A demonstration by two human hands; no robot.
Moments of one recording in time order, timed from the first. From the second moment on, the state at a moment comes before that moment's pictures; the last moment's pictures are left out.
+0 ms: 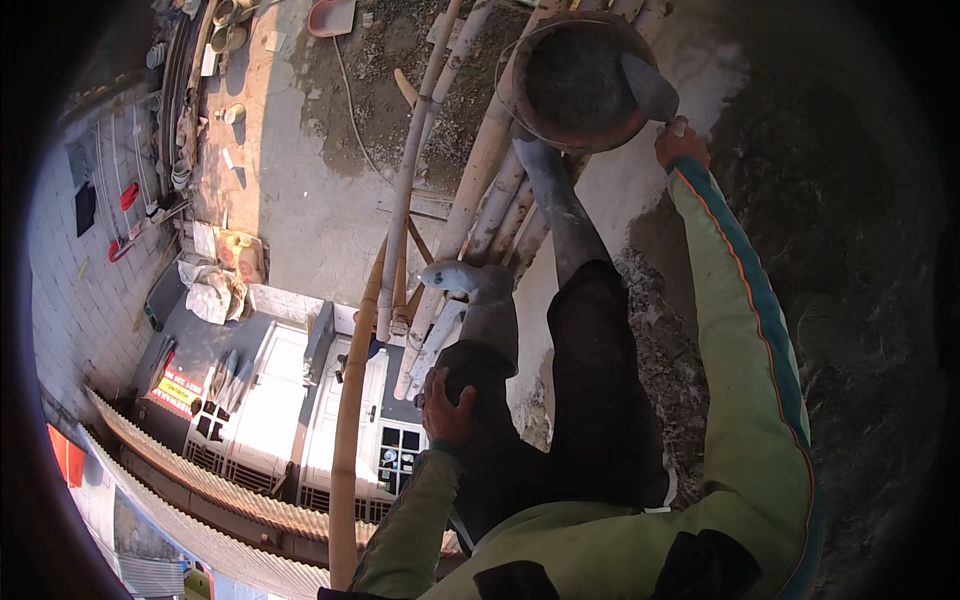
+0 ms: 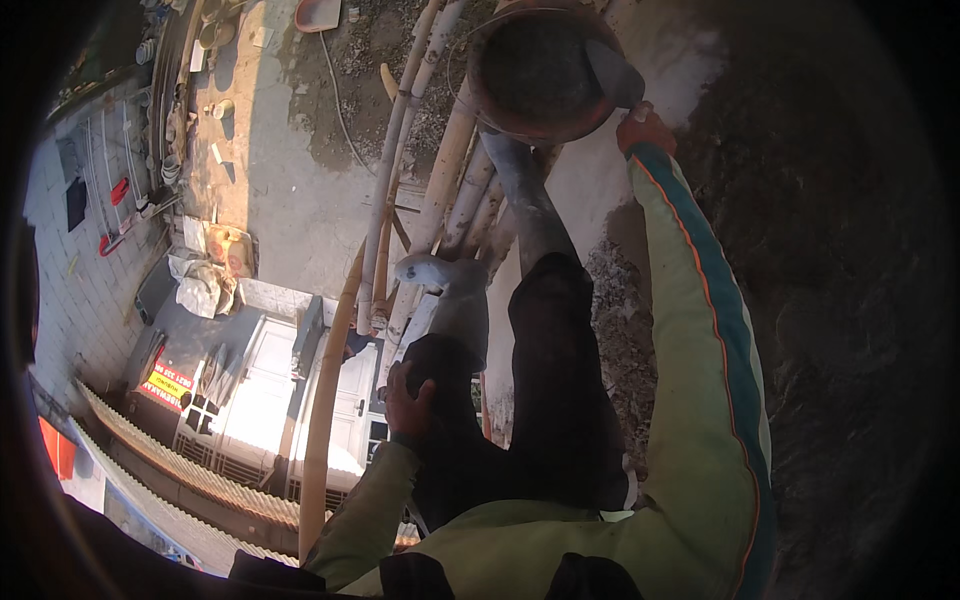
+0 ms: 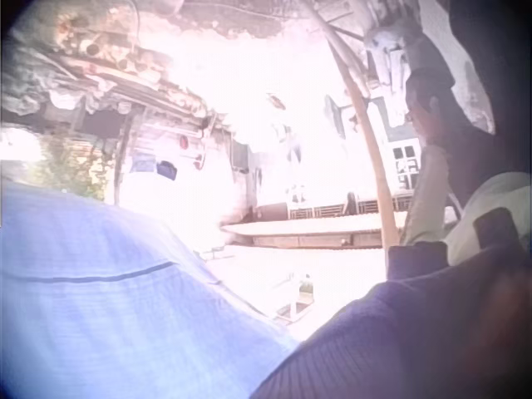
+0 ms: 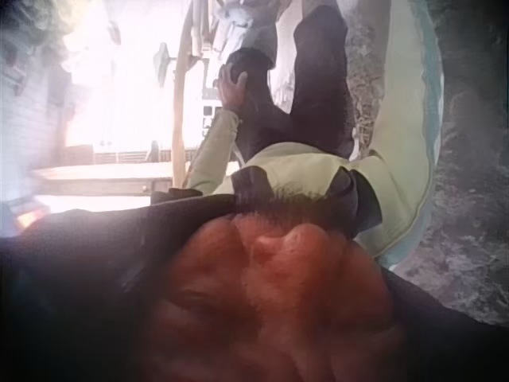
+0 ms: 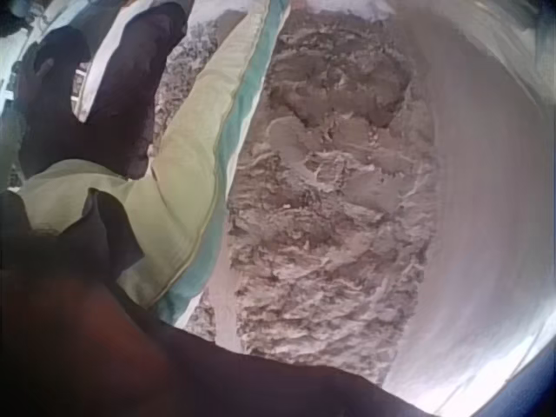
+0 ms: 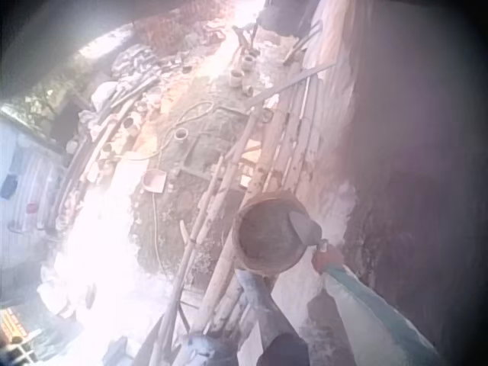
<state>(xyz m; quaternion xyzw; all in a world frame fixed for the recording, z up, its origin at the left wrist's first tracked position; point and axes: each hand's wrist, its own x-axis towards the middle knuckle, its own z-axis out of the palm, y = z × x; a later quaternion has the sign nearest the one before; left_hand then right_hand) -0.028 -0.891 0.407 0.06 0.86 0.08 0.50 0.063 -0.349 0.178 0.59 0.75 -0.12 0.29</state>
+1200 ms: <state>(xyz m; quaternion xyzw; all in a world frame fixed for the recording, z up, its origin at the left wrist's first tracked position) -0.044 -0.910 0.406 0.10 0.85 0.10 0.51 0.194 -0.372 0.437 0.75 0.53 -0.39 -0.09</state>
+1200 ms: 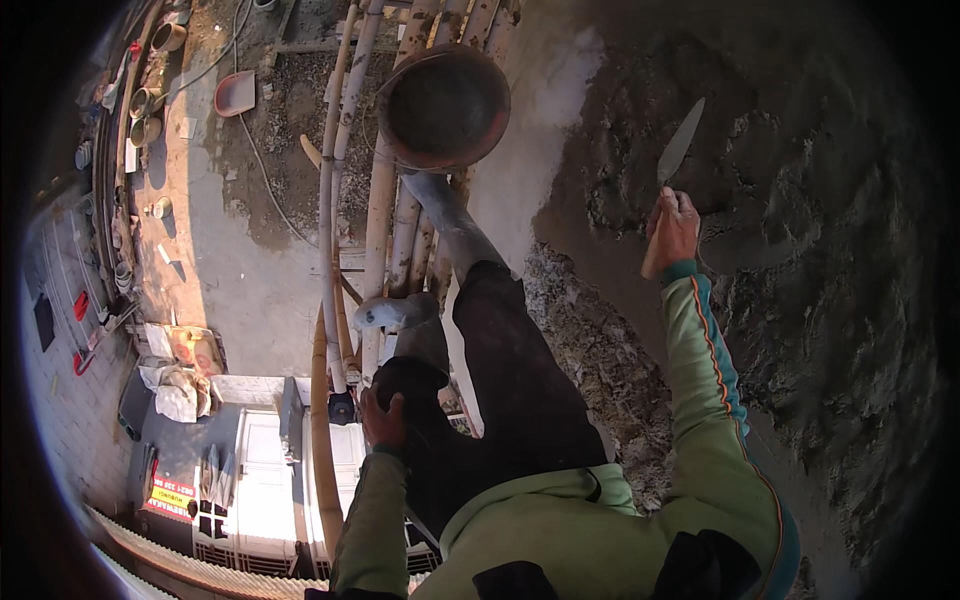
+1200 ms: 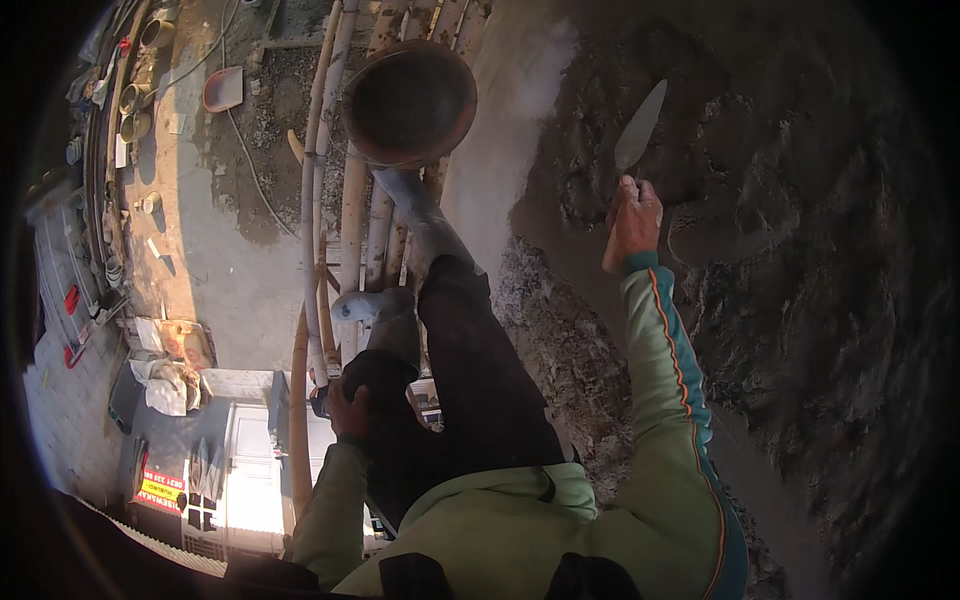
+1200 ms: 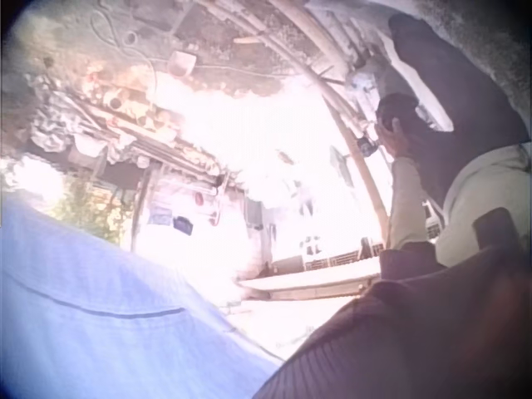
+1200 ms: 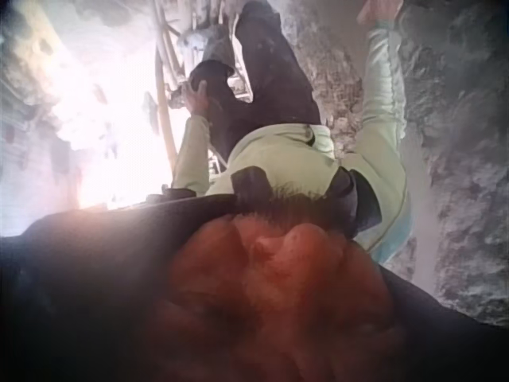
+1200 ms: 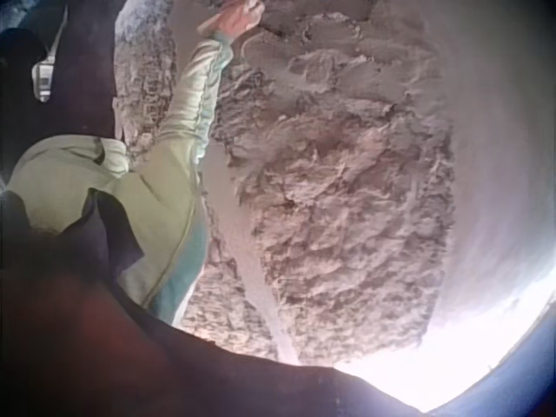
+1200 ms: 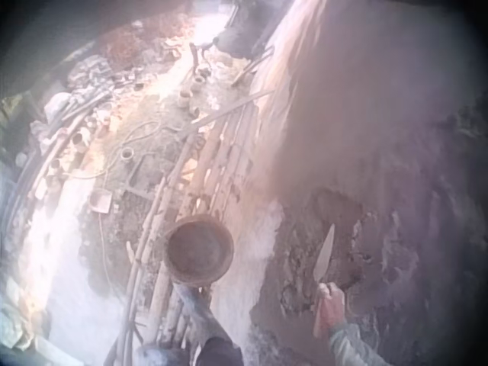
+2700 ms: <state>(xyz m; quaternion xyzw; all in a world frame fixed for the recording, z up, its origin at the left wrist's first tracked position) -0.111 -0.983 0.475 0.03 0.85 0.23 0.47 0.287 -0.460 0.531 0.78 0.35 -0.51 -0.09</state>
